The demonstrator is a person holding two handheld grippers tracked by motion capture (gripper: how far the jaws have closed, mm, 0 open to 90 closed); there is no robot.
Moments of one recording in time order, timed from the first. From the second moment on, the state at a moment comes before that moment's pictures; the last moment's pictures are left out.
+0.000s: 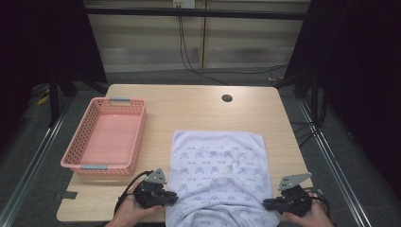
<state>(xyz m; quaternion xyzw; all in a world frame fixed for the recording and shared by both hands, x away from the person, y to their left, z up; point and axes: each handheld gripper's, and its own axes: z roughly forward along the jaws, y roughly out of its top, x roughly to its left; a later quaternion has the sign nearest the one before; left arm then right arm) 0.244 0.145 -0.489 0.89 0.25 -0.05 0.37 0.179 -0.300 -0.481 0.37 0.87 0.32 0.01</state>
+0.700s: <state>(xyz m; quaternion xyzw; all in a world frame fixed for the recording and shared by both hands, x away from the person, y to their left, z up) 0.347 0.119 -0.473 0.84 0.33 0.02 0.43 0.306 -0.314 -0.456 0.43 0.81 0.38 0.15</state>
